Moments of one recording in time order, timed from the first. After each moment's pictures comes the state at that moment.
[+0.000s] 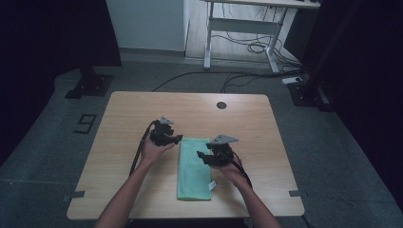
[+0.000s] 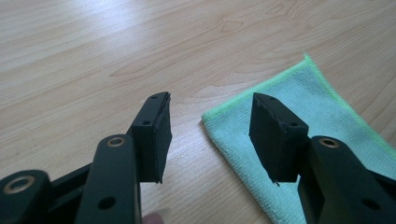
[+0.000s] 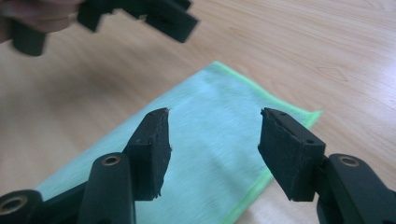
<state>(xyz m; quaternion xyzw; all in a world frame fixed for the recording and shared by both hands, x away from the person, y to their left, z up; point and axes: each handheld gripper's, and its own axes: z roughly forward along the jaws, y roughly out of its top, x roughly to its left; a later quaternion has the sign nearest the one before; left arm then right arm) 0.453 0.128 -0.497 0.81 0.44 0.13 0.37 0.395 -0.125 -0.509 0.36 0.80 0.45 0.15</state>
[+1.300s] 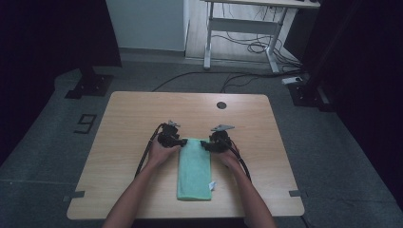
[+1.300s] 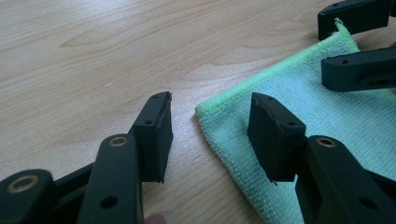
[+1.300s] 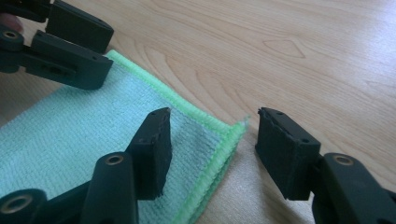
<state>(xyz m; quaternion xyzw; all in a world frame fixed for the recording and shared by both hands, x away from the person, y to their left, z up) 0.474 0.107 -0.535 0.82 0.45 0.10 0.34 0.468 -0.129 -0.551 0.42 0.80 0.41 0.14</state>
